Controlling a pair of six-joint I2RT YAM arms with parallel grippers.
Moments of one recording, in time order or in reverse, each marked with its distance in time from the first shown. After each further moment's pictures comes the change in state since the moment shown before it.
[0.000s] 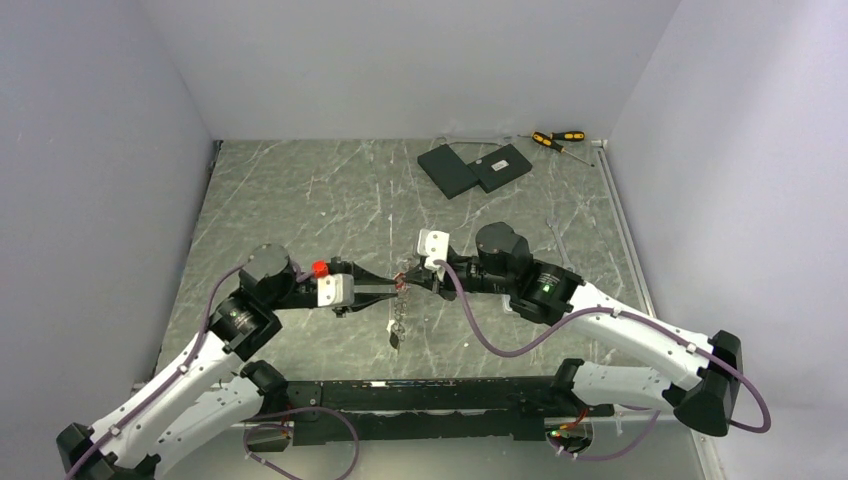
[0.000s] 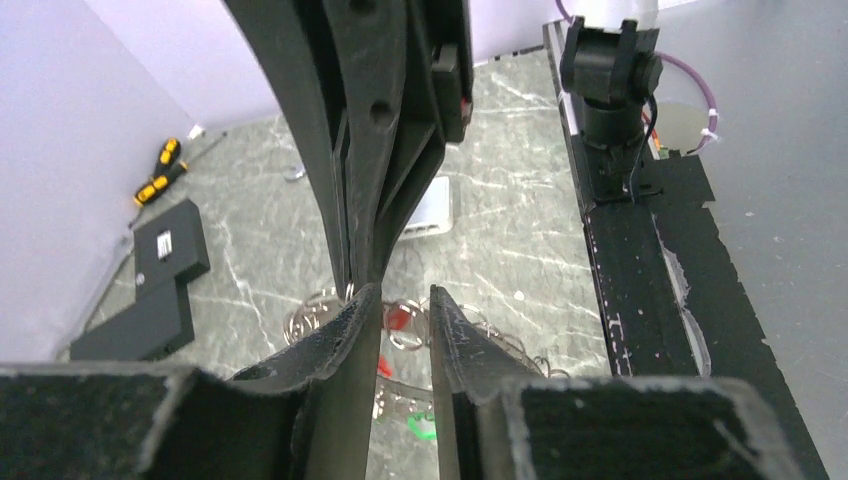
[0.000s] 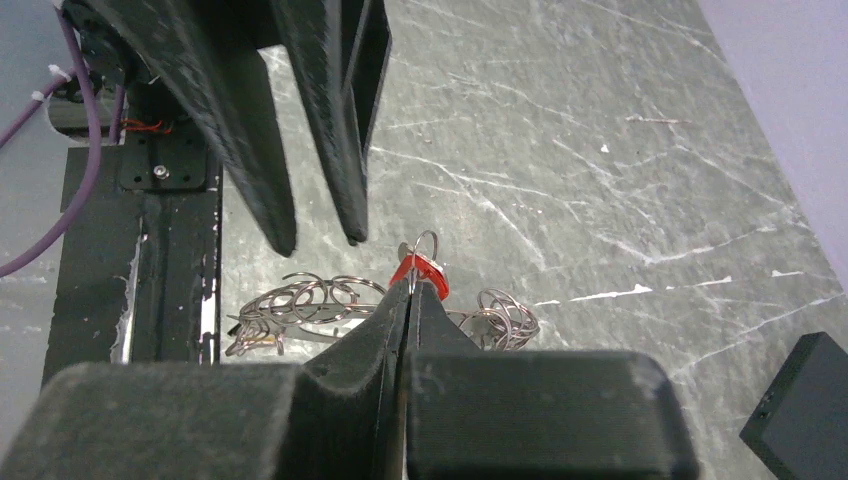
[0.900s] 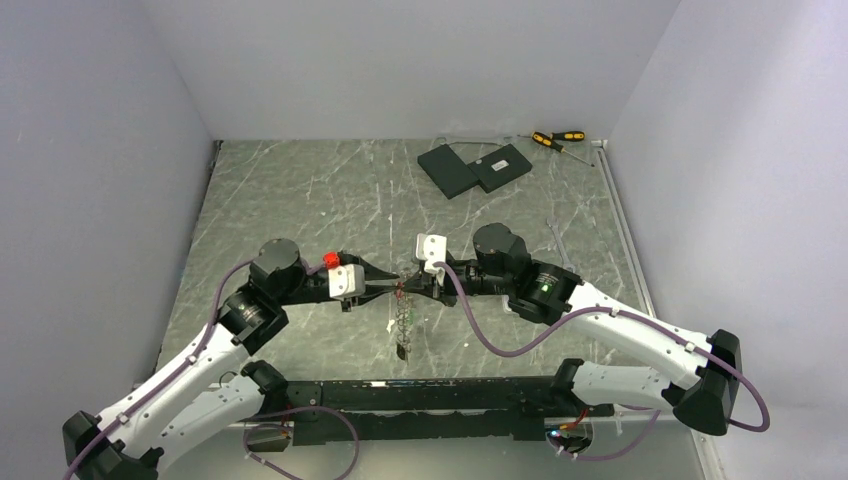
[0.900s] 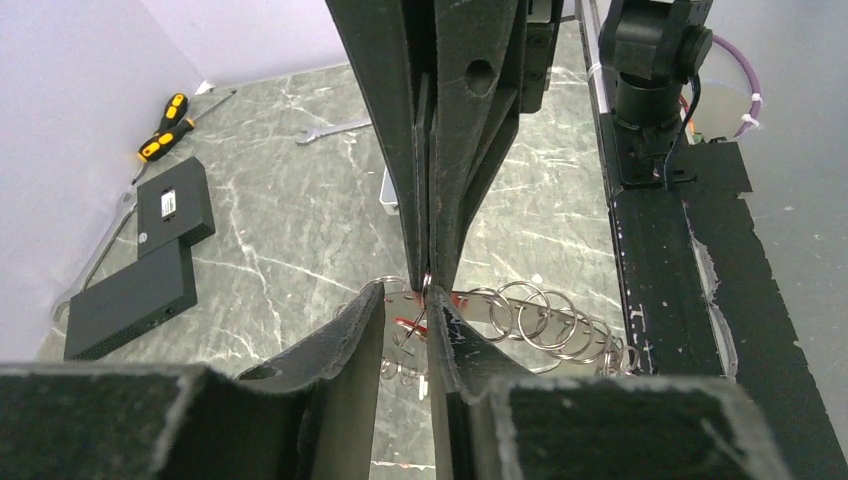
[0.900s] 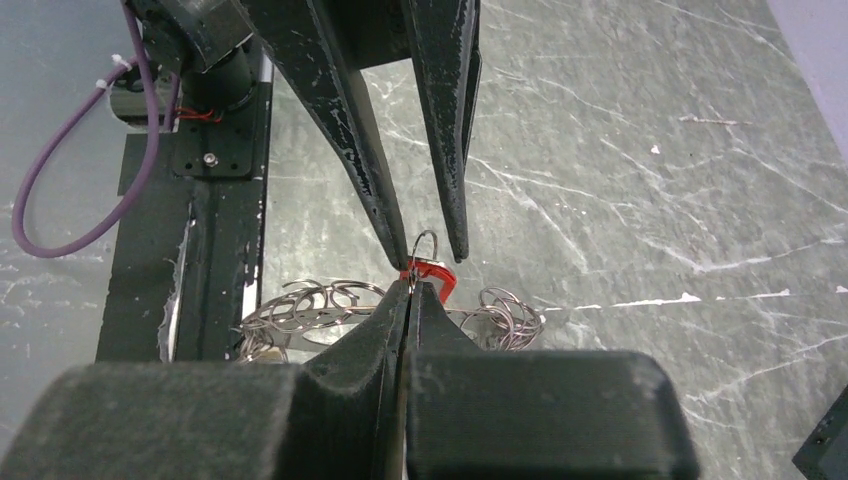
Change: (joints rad) left arm 0.000 0.035 -0.006 0.022 -0.048 0.003; right arm 0.000 0.014 0.000 -0.032 -0.074 0.018
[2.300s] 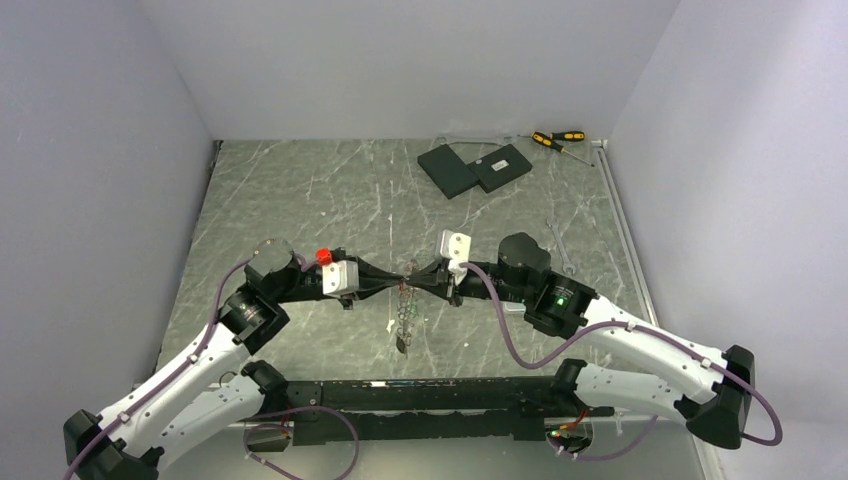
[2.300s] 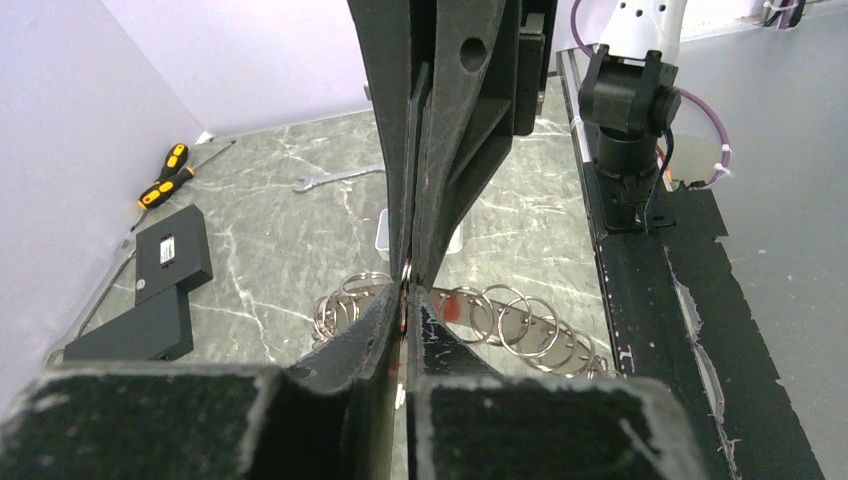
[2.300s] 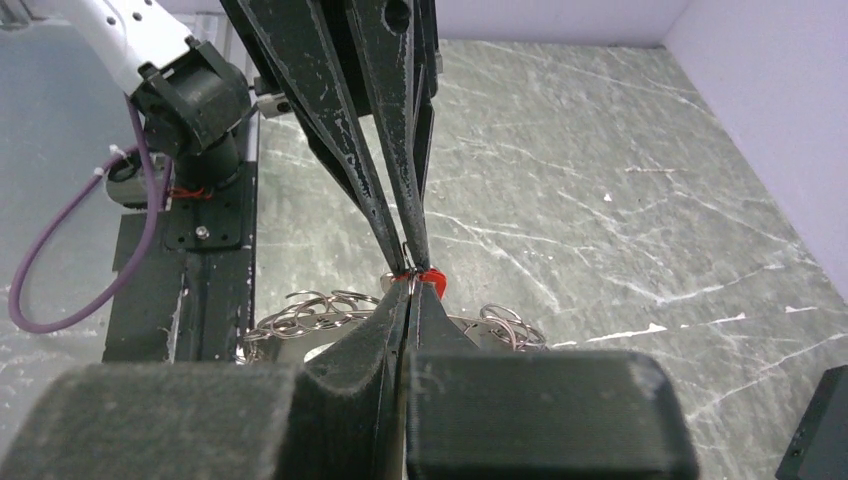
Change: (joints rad) left arm 0.003 0.011 -0.003 0.122 0.045 -0.085; right arm 0.003 -0.114 -0.097 0.171 0.046 0.085
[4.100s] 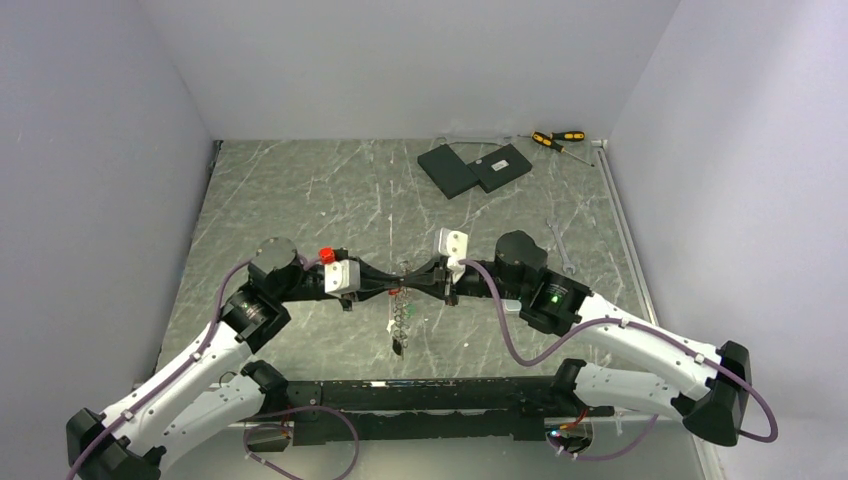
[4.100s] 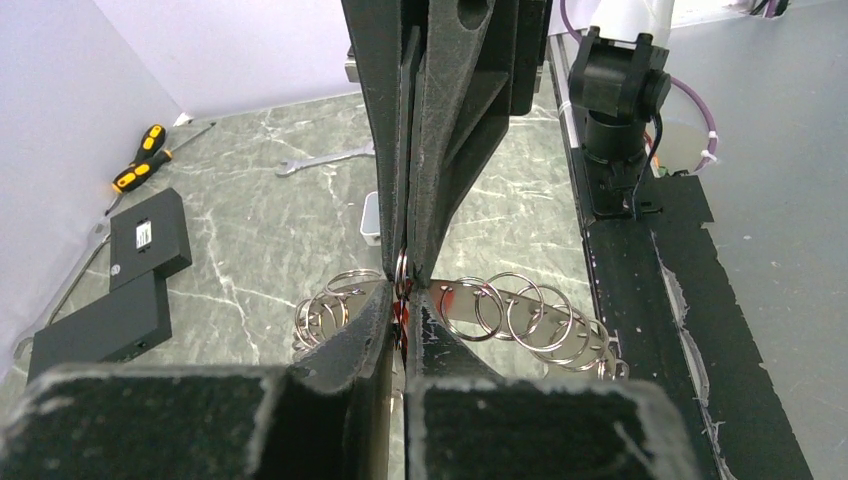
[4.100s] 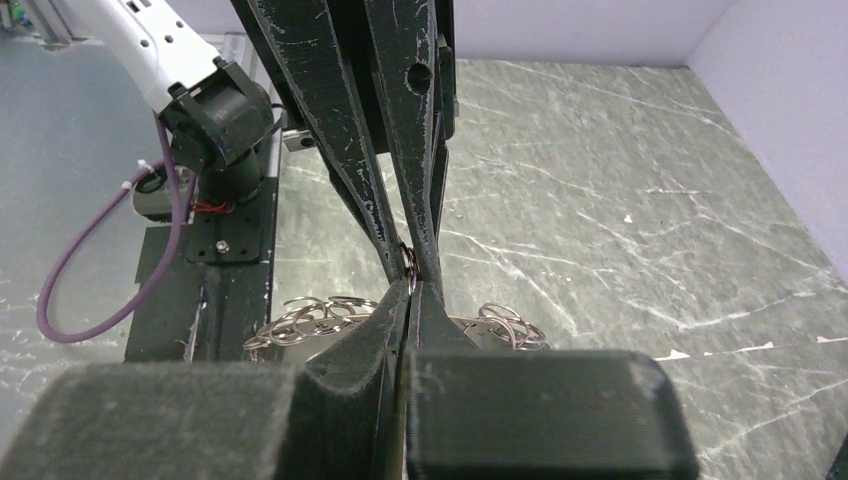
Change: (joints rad) left arm 0.014 0.013 -0.013 -0.010 0.034 -0.004; right arm -0.001 0.024 -0.006 0.072 -0.056 0.035
